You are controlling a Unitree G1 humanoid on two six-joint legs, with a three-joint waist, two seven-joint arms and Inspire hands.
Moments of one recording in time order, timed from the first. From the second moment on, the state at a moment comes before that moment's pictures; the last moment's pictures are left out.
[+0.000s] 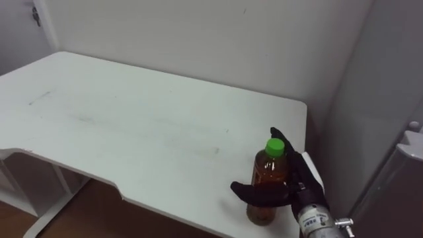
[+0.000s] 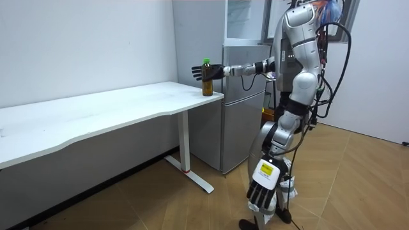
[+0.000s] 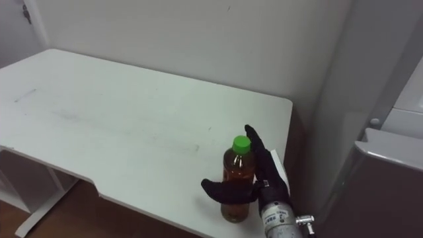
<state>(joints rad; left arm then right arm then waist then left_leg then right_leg) 0.23 0.23 -0.10 0.96 0.27 0.11 0.16 -0.38 -0.30 0.32 0.33 0.23 -0.05 -0.28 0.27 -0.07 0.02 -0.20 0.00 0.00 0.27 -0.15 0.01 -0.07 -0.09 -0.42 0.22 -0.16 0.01</state>
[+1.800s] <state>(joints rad) 0.24 0.18 -0.16 0.98 0.24 0.10 0.19 -0.38 -0.24 0.32 0.50 0.43 -0.08 -0.32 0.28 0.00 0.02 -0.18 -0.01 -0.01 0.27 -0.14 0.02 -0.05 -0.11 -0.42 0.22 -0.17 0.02</state>
